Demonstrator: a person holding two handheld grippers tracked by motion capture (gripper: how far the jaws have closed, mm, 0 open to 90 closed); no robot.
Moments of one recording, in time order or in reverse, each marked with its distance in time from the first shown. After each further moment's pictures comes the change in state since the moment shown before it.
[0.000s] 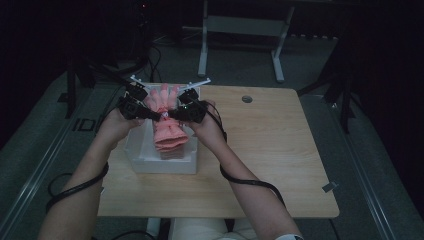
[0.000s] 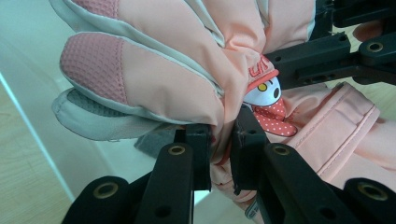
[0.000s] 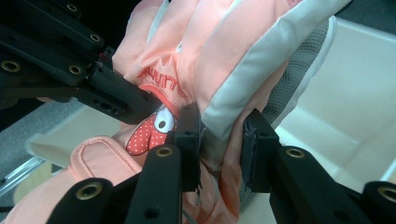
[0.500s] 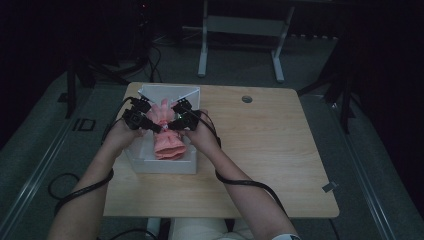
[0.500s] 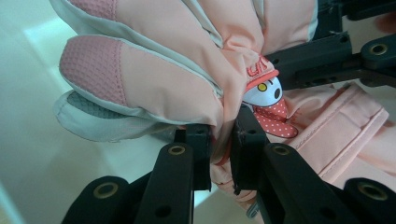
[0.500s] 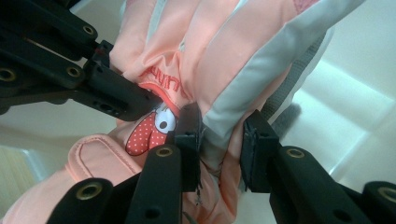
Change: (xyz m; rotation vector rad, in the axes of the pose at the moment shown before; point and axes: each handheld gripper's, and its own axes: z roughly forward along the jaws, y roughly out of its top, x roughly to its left) left arm 0.018 -0.021 0.046 0.099 -0.009 -0.029; right arm -0.003 -0.020 0.045 0.171 -0.033 0.011
